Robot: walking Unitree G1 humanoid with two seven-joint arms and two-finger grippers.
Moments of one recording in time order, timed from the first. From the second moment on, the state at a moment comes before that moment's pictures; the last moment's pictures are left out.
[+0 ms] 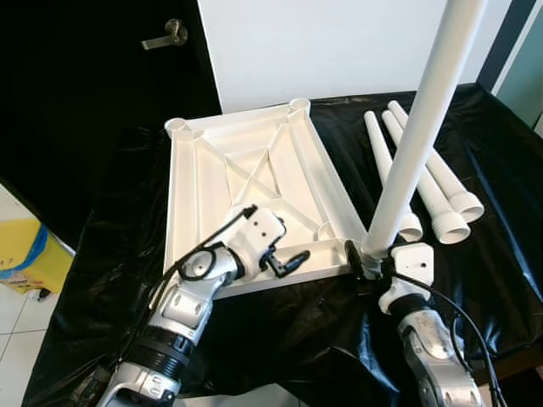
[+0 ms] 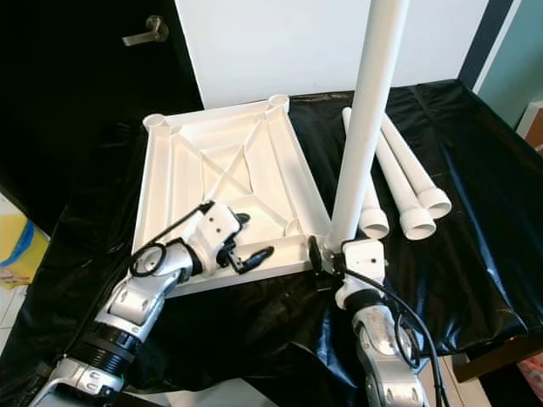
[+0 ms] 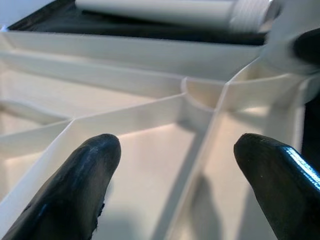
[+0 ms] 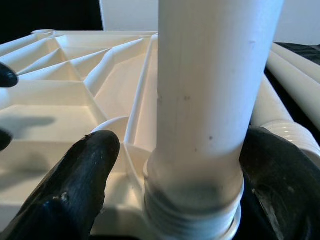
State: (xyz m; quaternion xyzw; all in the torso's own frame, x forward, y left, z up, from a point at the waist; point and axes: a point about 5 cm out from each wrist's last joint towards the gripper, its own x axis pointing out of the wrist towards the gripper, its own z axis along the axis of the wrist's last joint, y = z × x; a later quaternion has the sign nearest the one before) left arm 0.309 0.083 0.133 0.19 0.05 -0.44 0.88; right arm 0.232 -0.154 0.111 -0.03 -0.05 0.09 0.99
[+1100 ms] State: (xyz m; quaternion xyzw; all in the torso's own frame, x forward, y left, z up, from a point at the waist) left arm 0.334 0.099 0.104 0.18 0.21 -0.38 0.88; right arm 0.231 -0.156 0.113 -0.04 -0.05 0.12 0.99
